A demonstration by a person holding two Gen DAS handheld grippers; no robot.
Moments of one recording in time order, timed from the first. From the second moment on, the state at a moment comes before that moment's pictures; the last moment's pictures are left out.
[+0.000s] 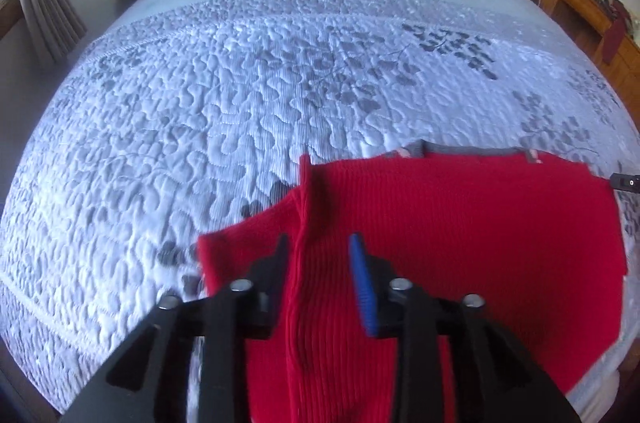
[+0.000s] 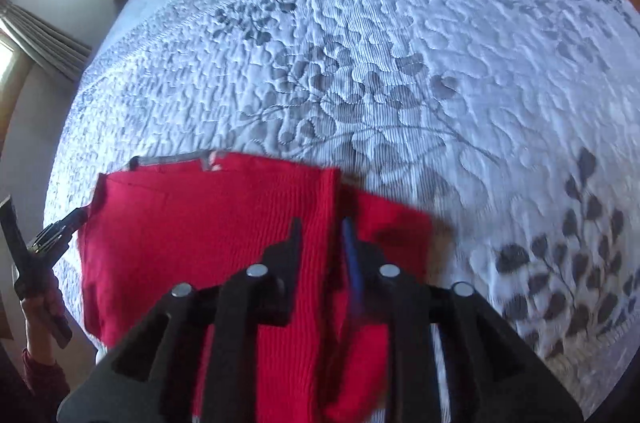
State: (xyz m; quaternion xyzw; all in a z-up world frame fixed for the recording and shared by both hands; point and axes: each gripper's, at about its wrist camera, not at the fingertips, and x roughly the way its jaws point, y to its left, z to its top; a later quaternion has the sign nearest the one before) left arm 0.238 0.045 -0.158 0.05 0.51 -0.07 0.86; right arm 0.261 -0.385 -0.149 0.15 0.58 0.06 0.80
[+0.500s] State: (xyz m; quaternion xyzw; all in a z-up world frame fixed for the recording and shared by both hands) left arm 0.140 0.049 -0.143 0.01 0.52 -0.09 0.85; right arm 0.146 -0.396 -0.151 0.18 0.61 0.05 0.77
